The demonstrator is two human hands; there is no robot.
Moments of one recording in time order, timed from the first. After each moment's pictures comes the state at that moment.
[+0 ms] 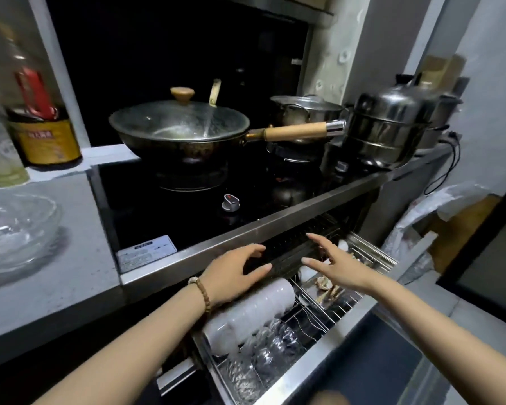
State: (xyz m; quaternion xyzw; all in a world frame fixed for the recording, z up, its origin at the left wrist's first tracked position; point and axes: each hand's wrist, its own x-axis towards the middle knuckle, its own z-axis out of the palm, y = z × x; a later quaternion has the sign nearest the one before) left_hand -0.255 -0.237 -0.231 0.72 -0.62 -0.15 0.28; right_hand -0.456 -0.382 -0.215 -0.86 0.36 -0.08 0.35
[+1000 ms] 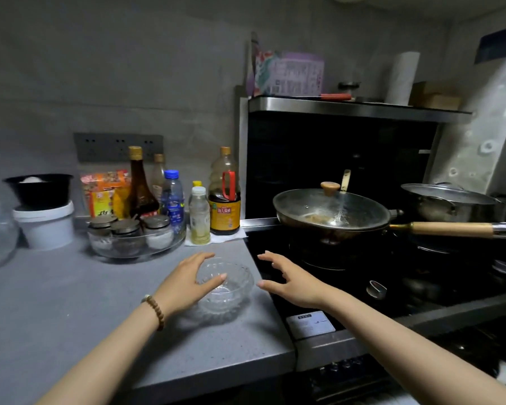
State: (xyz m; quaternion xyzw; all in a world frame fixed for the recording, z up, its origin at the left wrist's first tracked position) left_hand -0.030 0.009 -0.128 0.86 -0.40 0.02 0.33; right_hand -0.169 -0.194 -0.110 -0.93 0.06 -0.09 0.34
